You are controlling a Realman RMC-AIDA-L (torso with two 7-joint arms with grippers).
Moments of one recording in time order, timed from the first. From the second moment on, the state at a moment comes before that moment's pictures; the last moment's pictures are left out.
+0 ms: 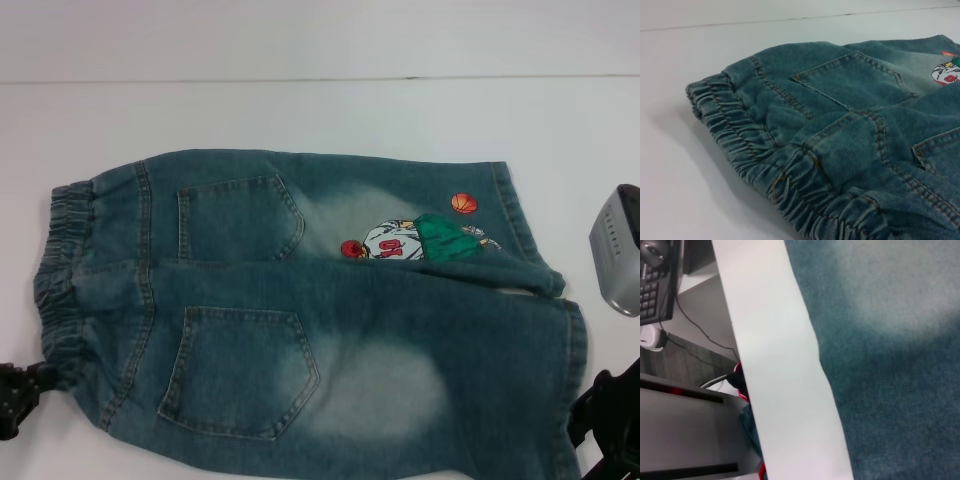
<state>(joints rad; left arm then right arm) -0.23 -2.16 0.30 0.89 2.37 1.48 -1.29 0.58 2.10 -1.11 -1.05 -2.67 -1.89 1.87</state>
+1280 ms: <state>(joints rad) -0.24 -2.16 0.28 0.86 2.34 1.46 -1.28 0.48 2.09 -1.25 -1.12 -2.50 -1.82 1.74</state>
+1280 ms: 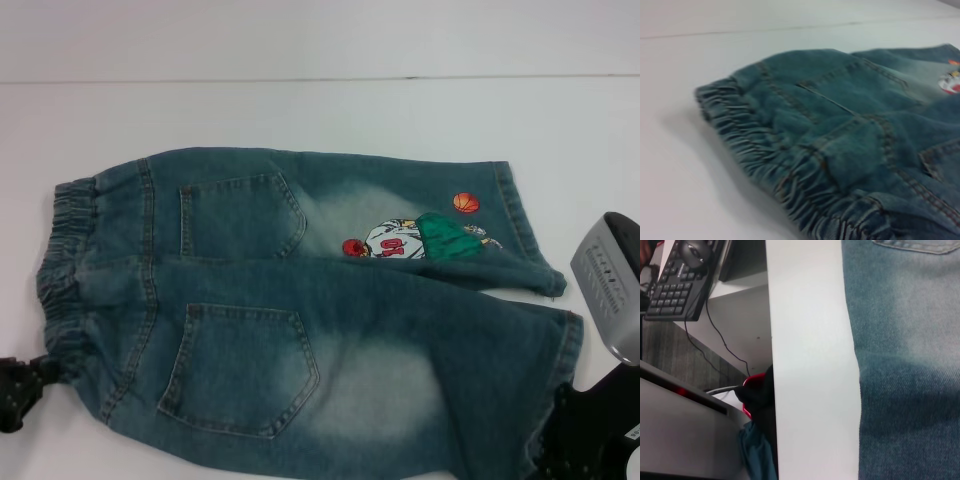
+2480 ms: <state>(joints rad) -0.24 -2.16 0.13 0.86 2.09 1.46 -1.36 0.45 2.09 -0.76 -1.00 -2.10 -1.55 1.66</state>
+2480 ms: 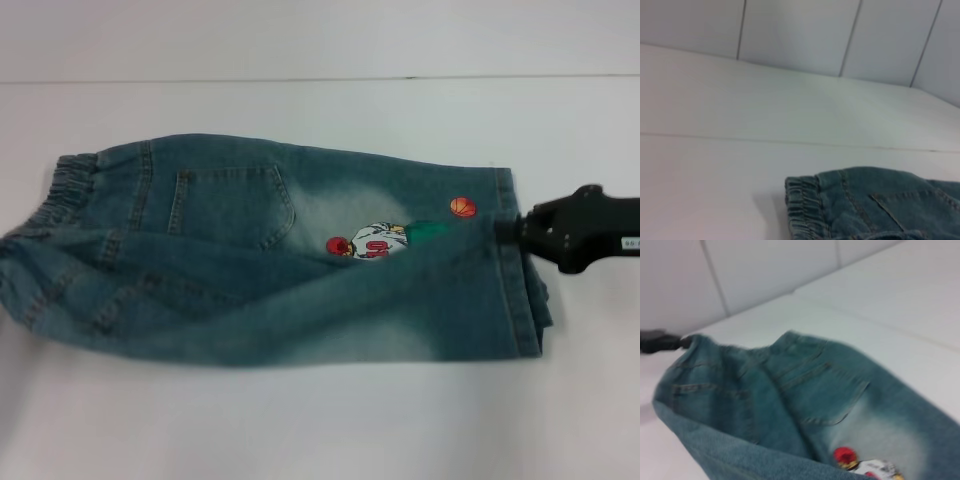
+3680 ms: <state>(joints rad) -0.37 -2.15 0.40 0.94 2.16 1.12 -1.80 0.61 2.09 -0.74 -0.69 -2.00 -1.07 1.52</state>
